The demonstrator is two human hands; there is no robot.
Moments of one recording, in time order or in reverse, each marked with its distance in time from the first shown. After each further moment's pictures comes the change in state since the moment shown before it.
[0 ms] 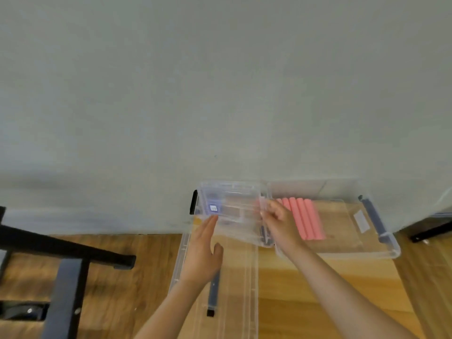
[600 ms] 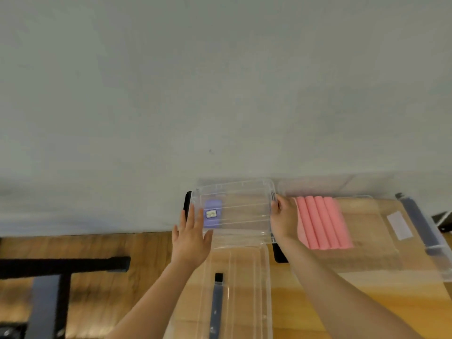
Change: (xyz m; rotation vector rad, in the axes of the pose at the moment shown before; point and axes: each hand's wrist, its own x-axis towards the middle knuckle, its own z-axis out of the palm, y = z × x) left_hand 0.139 -0.114 0.046 0.619 -0.198 -0.172; right_hand 0.131 0.128 0.024 -0.368 0.394 0.164
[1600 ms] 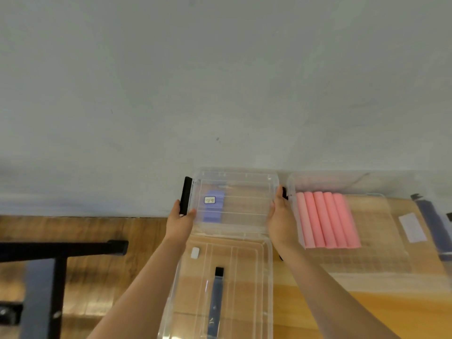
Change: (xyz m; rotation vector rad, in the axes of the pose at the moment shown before) left_hand 0.035 -0.026 -0.002 -1.194 0.042 -0.495; right_hand -0.013 0.000 0.019 -0.312 -0.179 -0.118
